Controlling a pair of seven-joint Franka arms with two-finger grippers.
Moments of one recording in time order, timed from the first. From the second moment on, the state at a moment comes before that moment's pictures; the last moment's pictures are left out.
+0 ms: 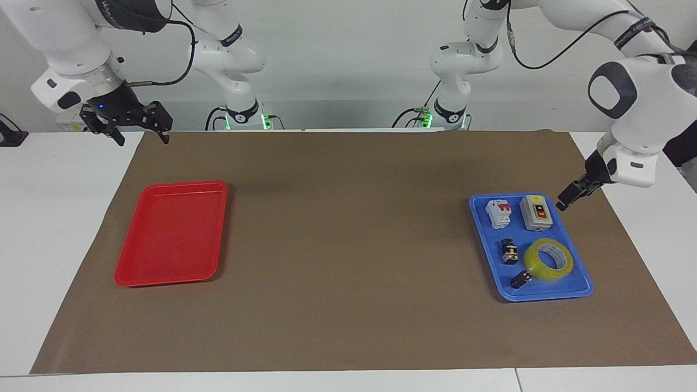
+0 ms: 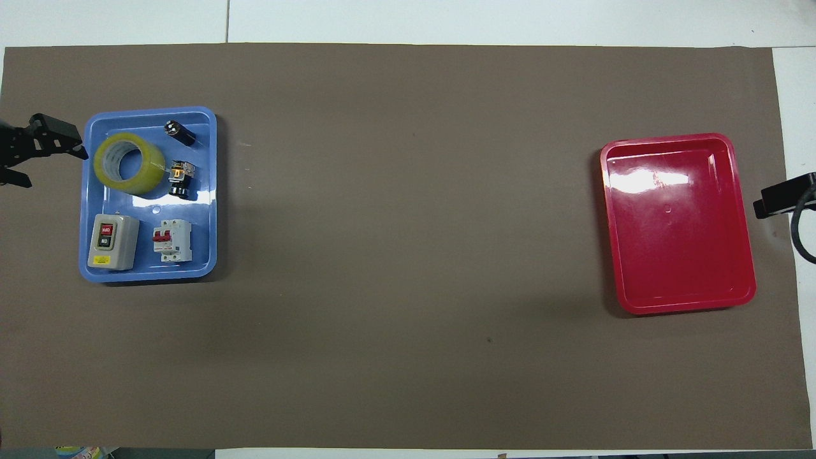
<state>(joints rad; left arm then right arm) 0.07 0.22 0.02 -1.63 -0.01 1.87 -0.32 -0.04 -0.02 -0.06 -1.57 -0.03 1.47 -0.15</state>
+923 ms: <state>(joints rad) 0.13 0.40 0.02 -1.81 0.00 2.28 -0.34 -0.04 -0.02 -0.06 -1.57 -0.03 1.47 -0.15</state>
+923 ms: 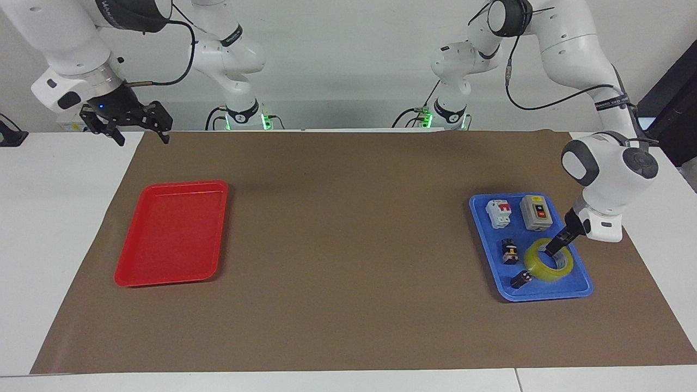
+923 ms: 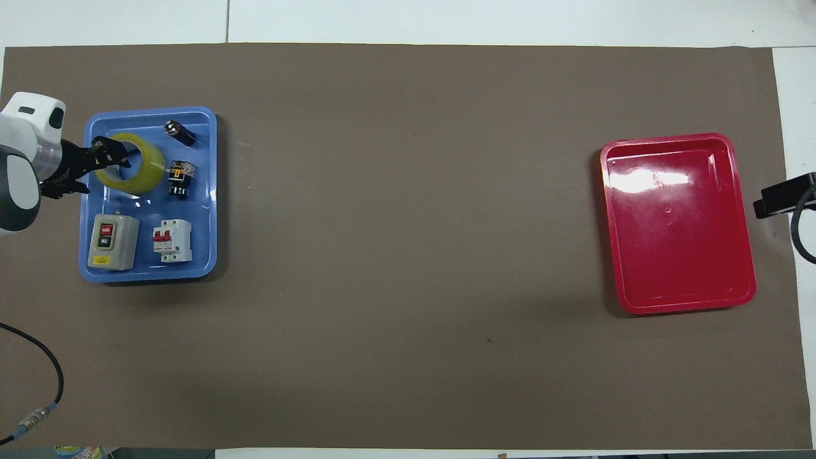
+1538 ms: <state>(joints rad) 0.14 0.40 0.01 -1.86 0.00 2.35 -0.33 -0.04 -0.02 -0.06 -1.57 -0.03 1.47 -0.15</state>
